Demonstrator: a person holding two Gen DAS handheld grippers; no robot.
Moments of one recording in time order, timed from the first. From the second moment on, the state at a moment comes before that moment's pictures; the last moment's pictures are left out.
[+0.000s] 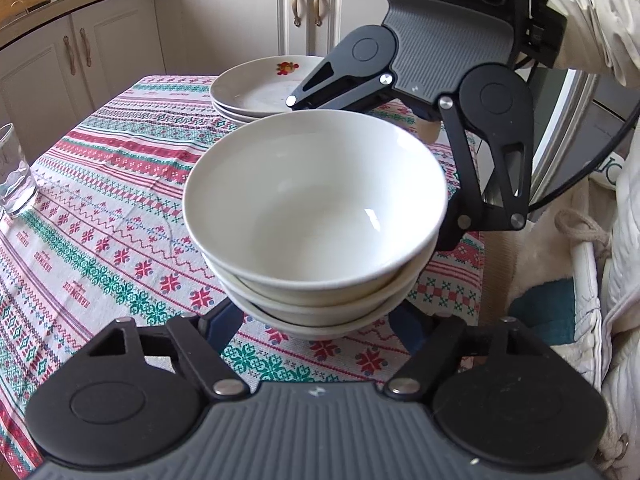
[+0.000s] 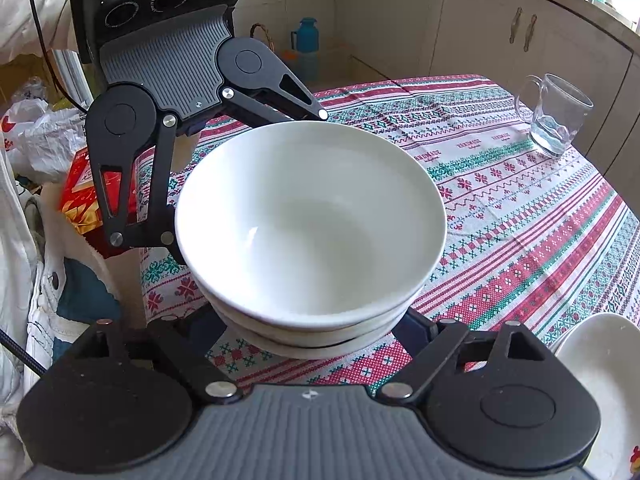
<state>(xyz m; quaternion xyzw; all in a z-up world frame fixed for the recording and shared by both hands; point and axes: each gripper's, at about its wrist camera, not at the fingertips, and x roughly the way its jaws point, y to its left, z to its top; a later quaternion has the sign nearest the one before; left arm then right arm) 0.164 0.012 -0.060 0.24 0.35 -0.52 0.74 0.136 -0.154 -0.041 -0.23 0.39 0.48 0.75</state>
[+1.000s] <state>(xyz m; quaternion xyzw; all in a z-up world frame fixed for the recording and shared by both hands) 0.166 -0.006 -0.042 0.24 0.33 -0.52 0.75 0.142 -0.165 -0.031 -0.22 0.40 0.47 0.76</state>
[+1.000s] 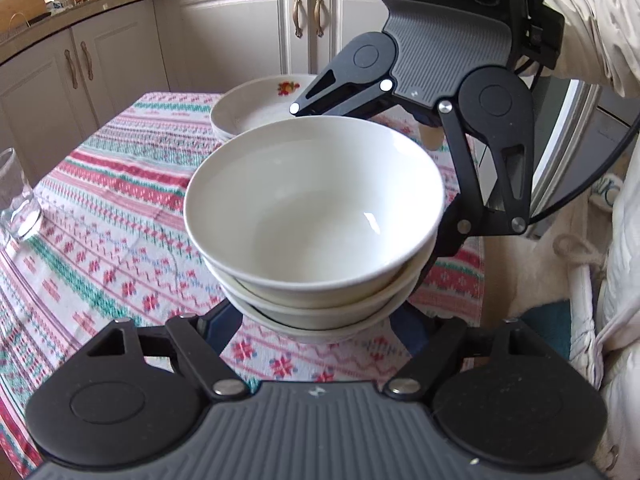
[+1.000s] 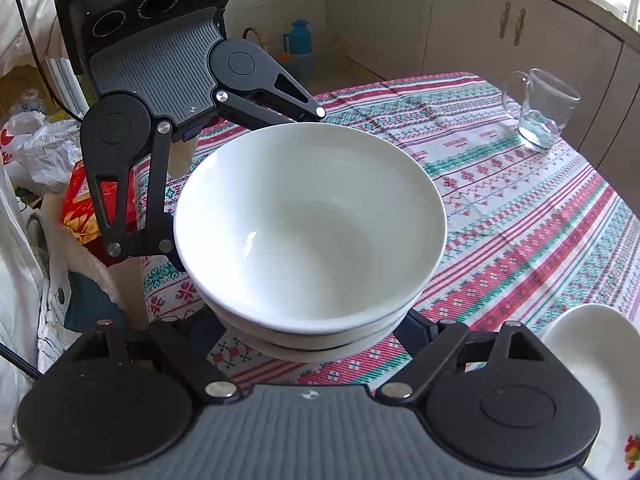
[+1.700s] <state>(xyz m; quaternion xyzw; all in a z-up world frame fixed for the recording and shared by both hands) 0.232 -0.129 -0.011 0.26 0.28 -0.55 0.74 0.174 -0.289 0.018 -0.22 0.38 0.41 0.80</state>
